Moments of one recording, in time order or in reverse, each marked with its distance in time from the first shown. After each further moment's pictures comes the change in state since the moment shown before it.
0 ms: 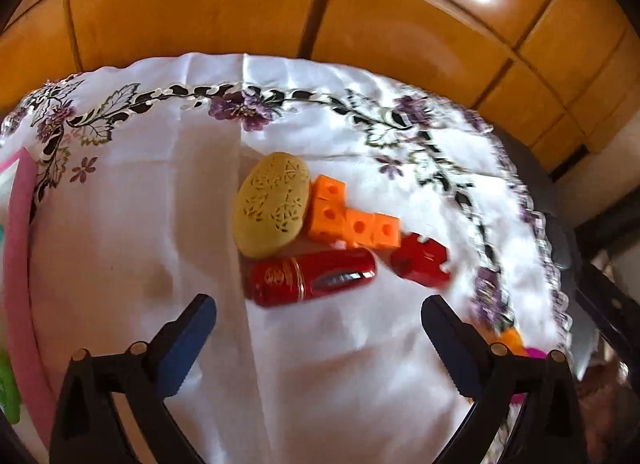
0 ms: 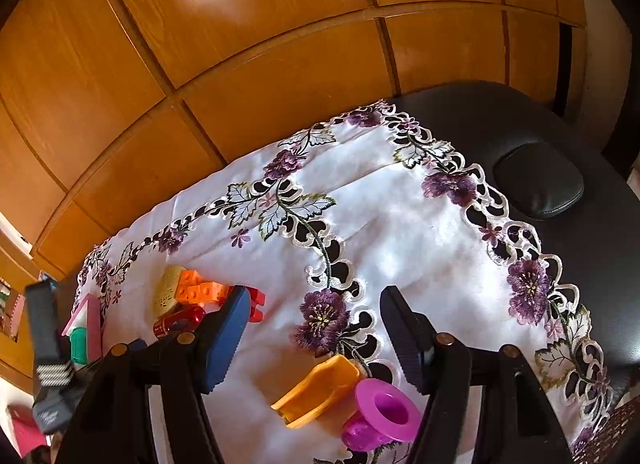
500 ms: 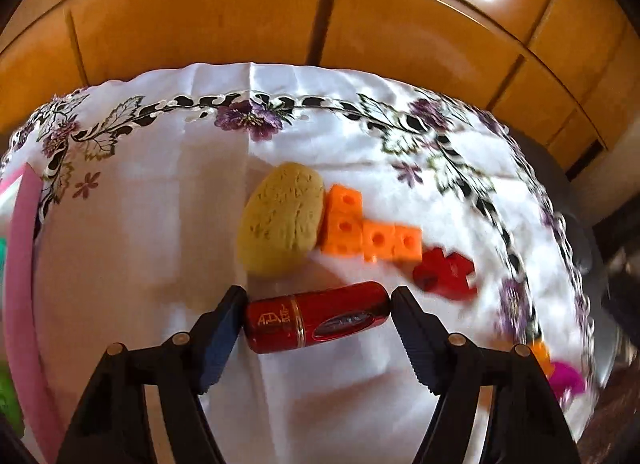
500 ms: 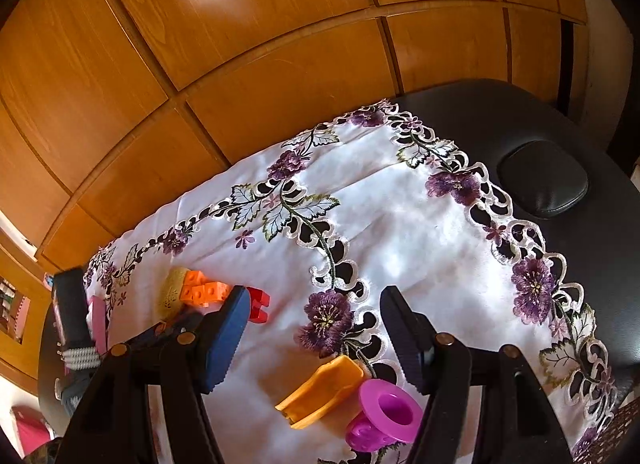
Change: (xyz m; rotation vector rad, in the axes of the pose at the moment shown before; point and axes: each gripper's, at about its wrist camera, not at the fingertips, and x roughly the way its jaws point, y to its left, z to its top) left arm 0.005 0.000 -0.003 0.049 -0.047 0.042; right arm 0.000 -0.002 0.000 0.012 -0.001 0.011
